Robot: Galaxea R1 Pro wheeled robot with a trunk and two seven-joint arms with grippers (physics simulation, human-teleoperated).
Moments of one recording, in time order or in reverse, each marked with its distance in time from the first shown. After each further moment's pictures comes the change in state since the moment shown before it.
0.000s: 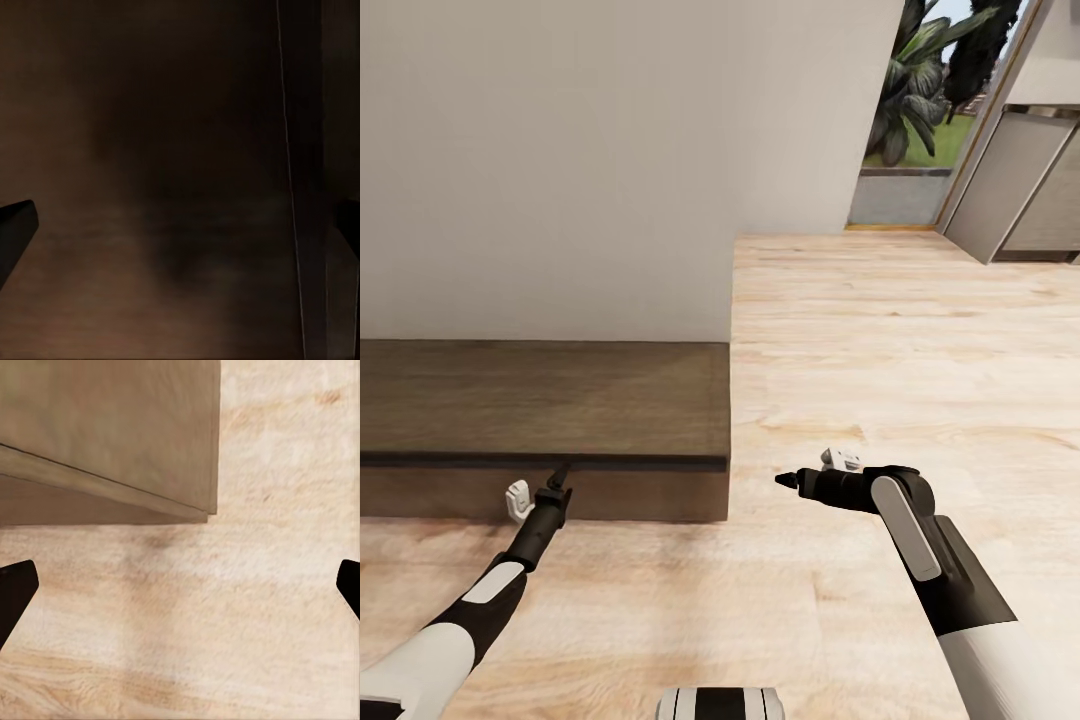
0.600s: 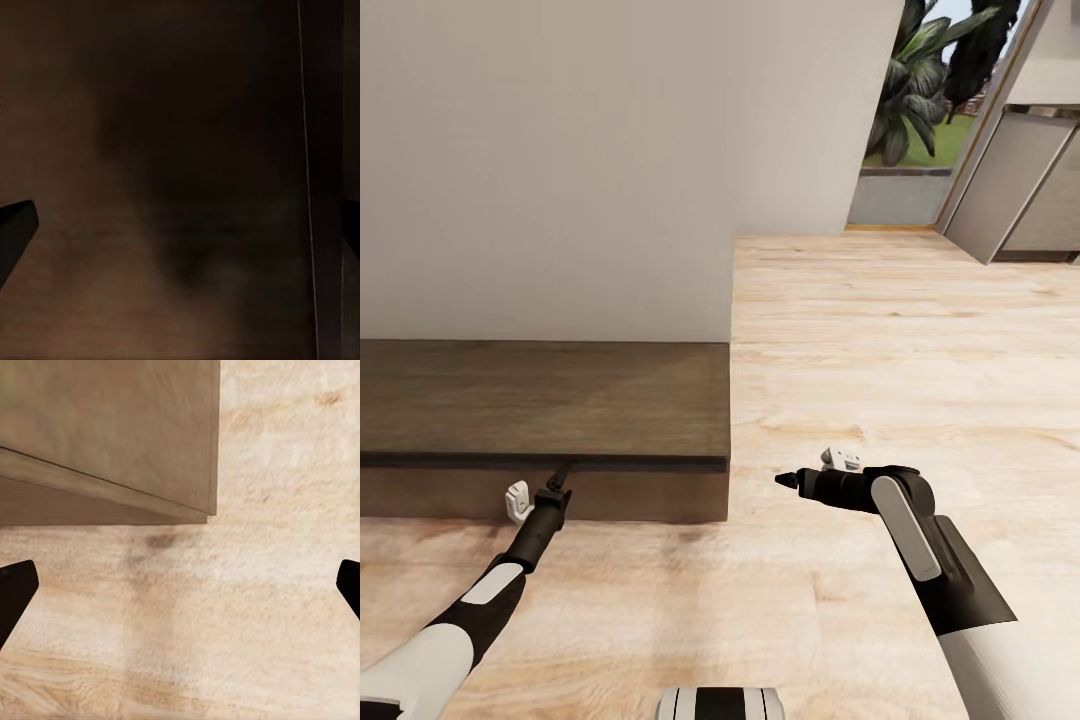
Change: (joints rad) left arm 0.002 0.003 -0.003 0.003 -0.002 0.000 0.011; right arm 0.000 0.000 0.000 0.000 0.000 0.000 0.000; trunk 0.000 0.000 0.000
